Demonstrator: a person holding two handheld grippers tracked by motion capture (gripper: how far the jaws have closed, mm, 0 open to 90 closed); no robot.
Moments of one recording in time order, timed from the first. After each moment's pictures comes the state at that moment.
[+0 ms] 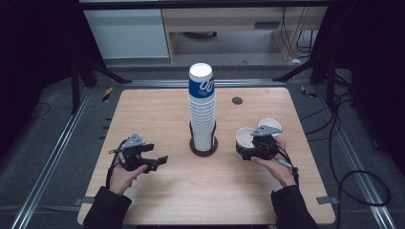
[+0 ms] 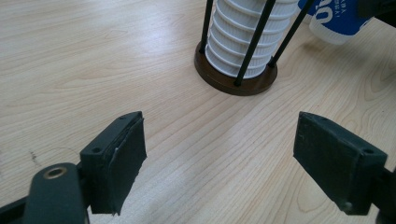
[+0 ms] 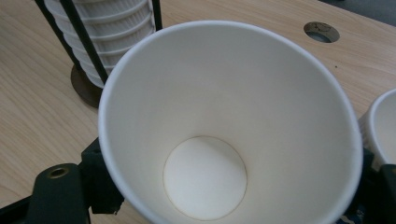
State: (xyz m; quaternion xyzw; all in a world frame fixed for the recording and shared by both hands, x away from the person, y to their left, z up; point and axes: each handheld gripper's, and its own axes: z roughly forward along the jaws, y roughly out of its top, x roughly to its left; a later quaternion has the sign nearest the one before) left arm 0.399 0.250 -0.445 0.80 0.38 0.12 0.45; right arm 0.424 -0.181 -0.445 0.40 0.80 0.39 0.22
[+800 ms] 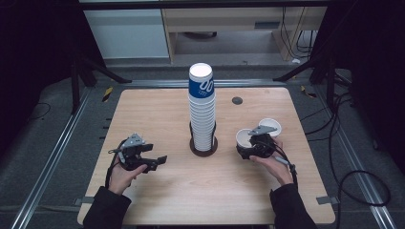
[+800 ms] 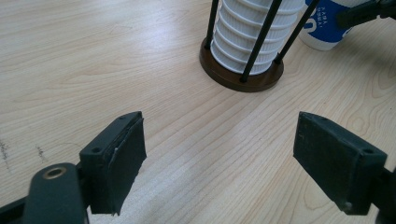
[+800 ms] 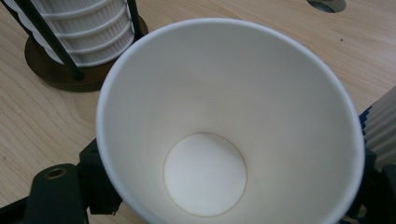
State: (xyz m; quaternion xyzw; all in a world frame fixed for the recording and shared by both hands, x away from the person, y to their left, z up) left arm 0.400 0.251 -0.448 0.80 0.38 0.12 0.44; right arm 0.442 -0.181 -0.468 0.41 0.81 0.35 0.21
